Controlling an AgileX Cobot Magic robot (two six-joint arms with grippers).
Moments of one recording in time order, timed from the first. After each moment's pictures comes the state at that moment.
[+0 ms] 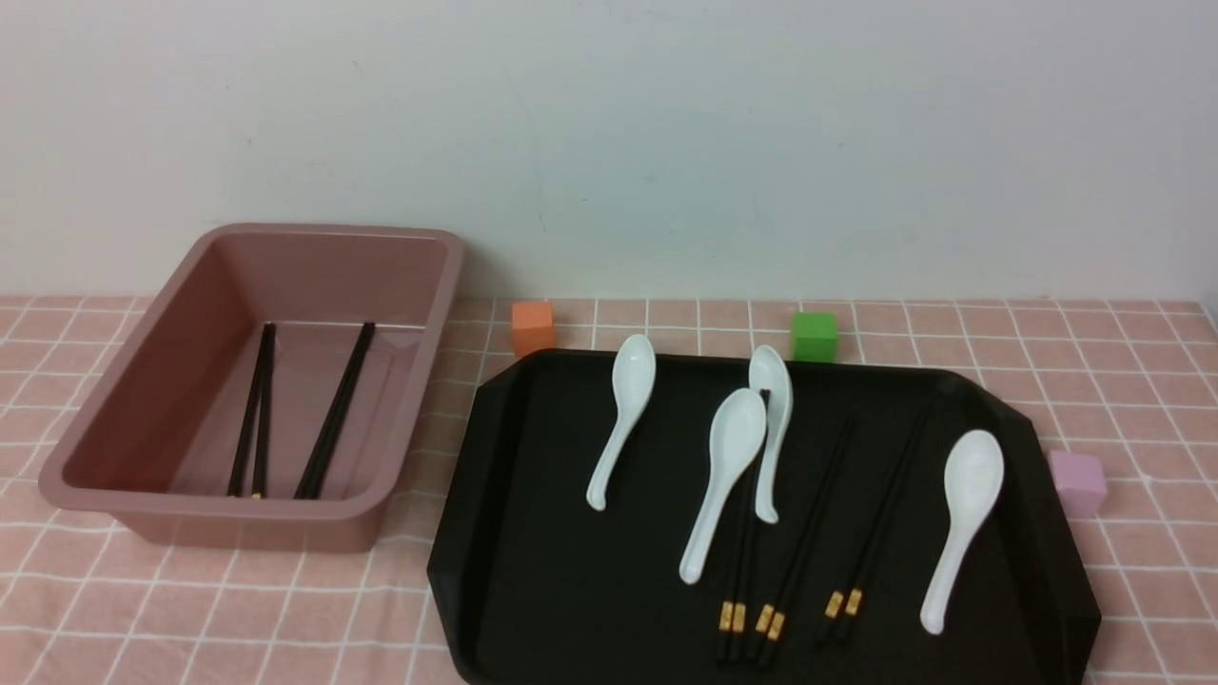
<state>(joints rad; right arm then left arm) 0.16 0.04 -0.10 0.37 0.18 0.46 -0.10 -0.01 0.03 -0.08 0.39 -0.28</state>
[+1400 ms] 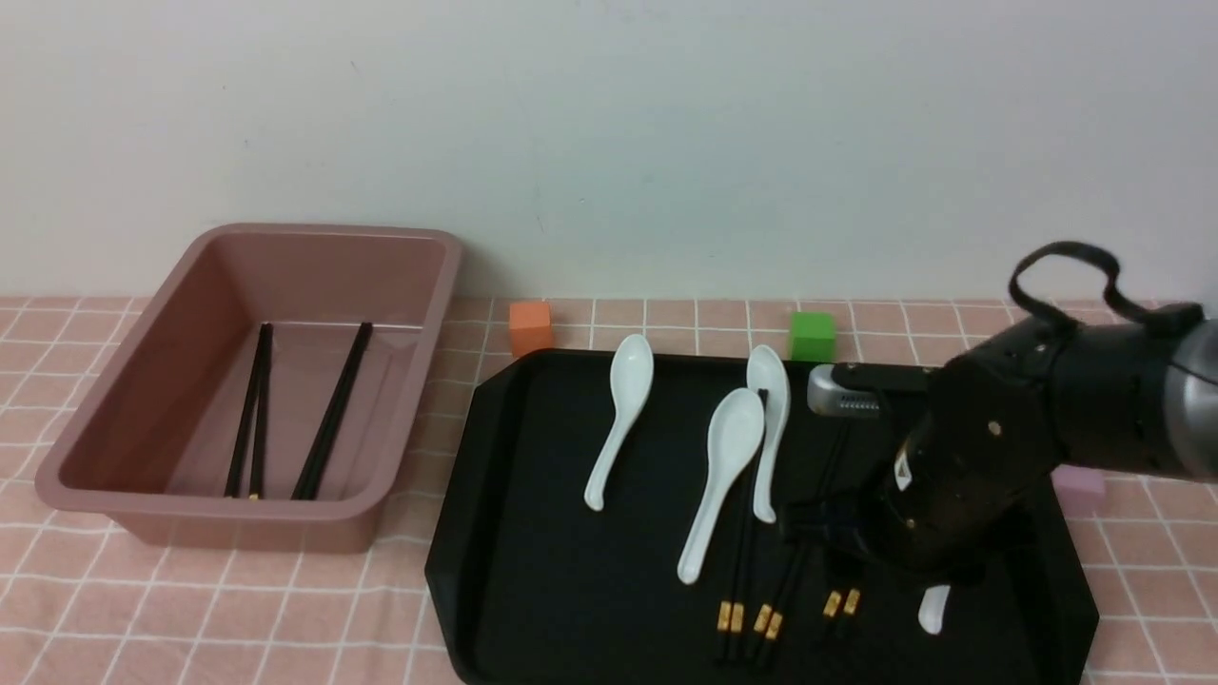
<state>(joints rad) 0.46 1.80 -1.04 -0.05 0.56 0.59 -0.10 -0.01 0.03 -0.08 0.39 -0.28</state>
